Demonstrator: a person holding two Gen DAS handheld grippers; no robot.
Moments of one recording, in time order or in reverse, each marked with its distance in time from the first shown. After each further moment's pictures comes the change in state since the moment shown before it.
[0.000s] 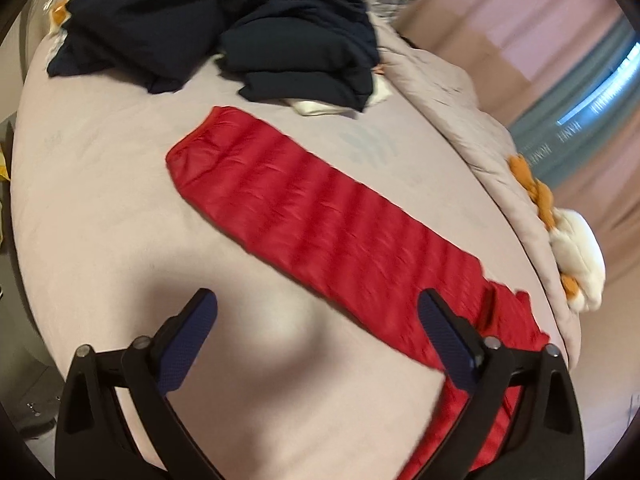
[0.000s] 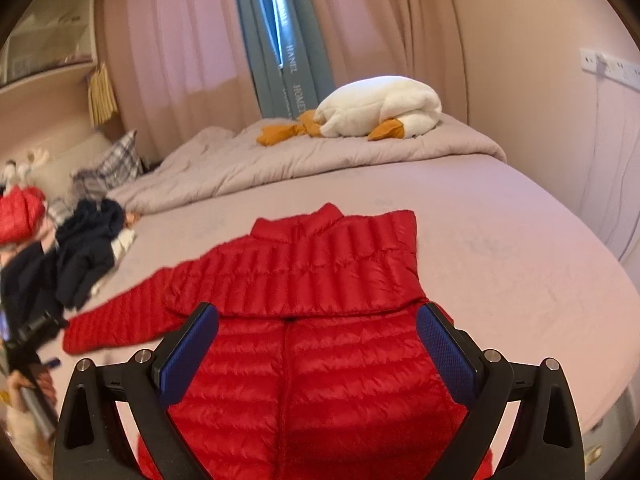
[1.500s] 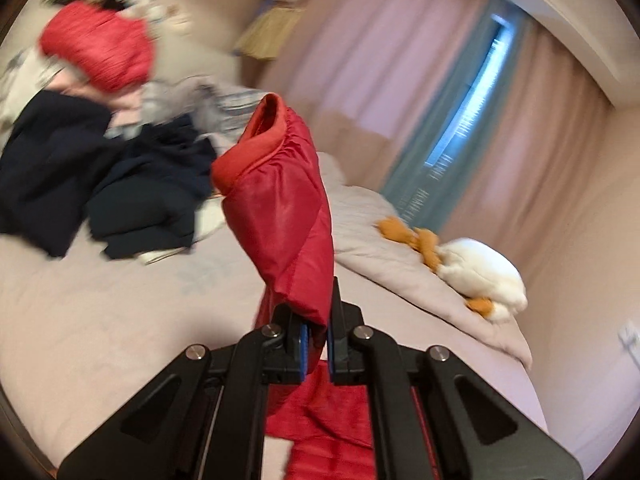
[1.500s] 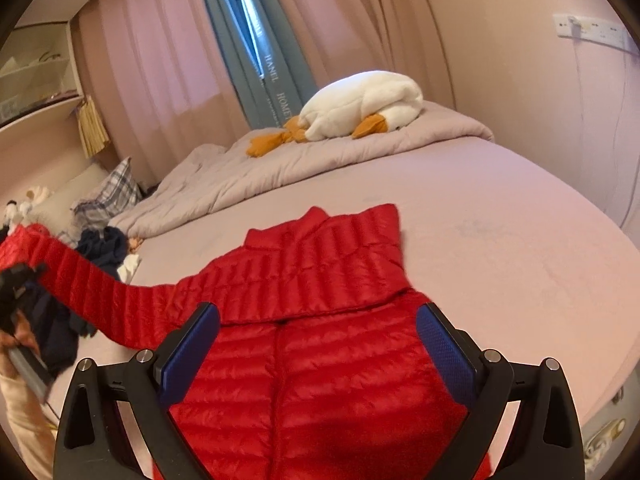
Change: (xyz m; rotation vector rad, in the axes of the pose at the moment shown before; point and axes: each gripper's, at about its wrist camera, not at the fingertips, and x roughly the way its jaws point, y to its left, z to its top) left arm -0.134 -0.183 -0.022 0.316 -0.384 -0.351; right arm -0.016 -0.037 -0.003 0.110 -0.006 0.020
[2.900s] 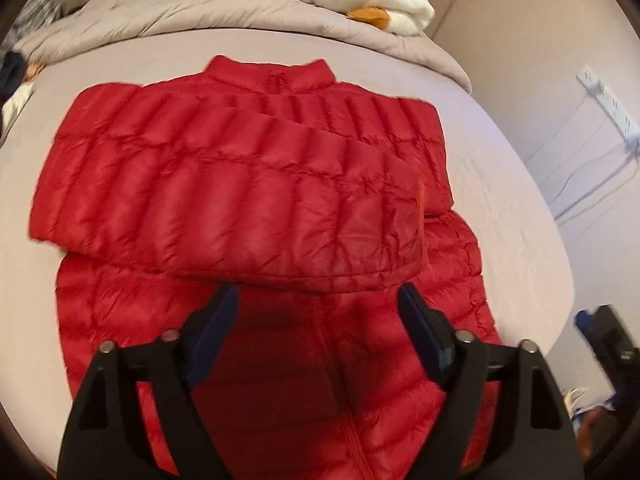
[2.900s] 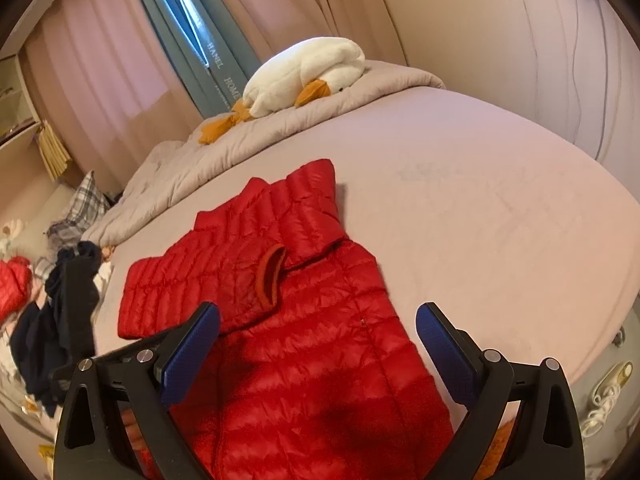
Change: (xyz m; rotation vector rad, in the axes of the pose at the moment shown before) left arm 0.074 -0.138 -0.234 0.388 0.792 -0.246; right arm 0.004 -0.067 -0.023 0.155 0.105 -0.062
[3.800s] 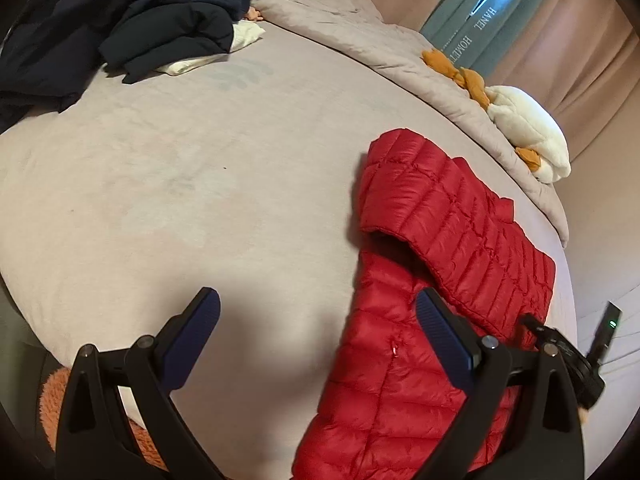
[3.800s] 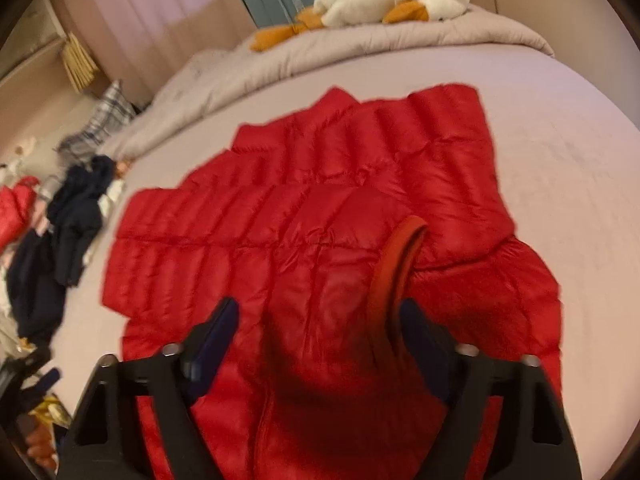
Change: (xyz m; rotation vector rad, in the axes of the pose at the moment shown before) left arm -0.124 0.193 -0.056 -0.498 -0.207 0.242; right arm 0.153 0.080 0.007 -0.210 0.293 0.105
